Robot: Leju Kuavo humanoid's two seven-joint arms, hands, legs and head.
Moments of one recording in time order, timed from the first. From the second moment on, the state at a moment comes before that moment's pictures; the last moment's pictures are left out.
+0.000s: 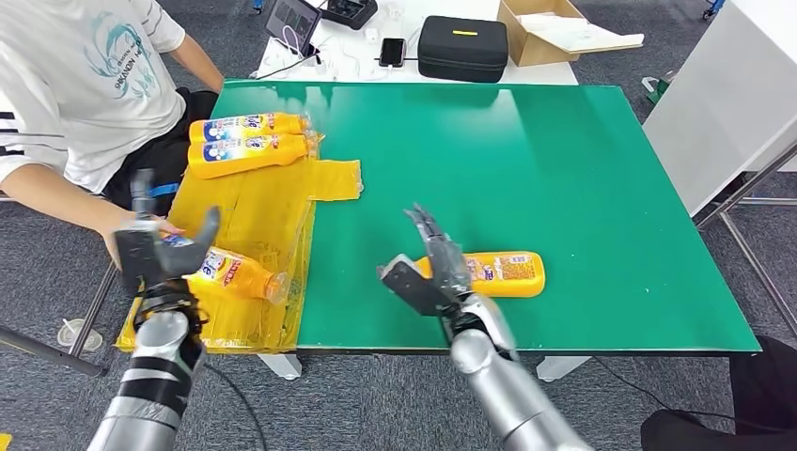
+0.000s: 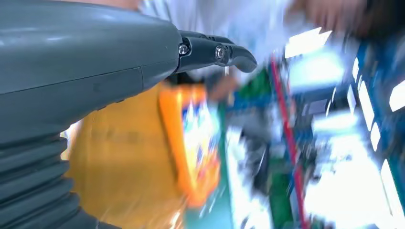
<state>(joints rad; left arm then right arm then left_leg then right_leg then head) -0.36 -0.10 -0.07 -1.01 -0.12 0.34 -0.70 -0.35 0.08 0.39 -1.06 0.65 -0.23 -0.18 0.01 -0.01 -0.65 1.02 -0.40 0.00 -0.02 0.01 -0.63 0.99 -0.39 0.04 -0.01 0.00</state>
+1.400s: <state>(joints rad) -0.27 -0.17 -0.04 -1.10 -0.11 0.27 -0.70 -0.55 -0.31 0.55 -0.91 0.66 0.25 -0.09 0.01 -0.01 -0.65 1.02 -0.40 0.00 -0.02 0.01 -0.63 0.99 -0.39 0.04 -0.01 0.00</state>
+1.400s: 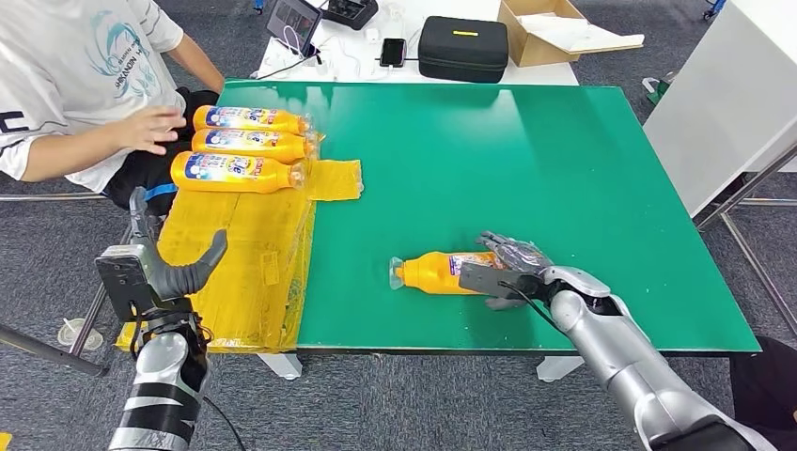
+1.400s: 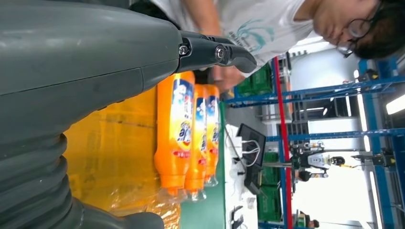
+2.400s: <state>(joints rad) -0.28 -0.24 -0.01 -1.03 0.03 0.01 -0.65 -0.34 -0.15 0.42 -1.15 0.61 -0.41 -0.28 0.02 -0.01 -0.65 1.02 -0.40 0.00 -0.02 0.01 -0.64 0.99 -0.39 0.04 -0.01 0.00</state>
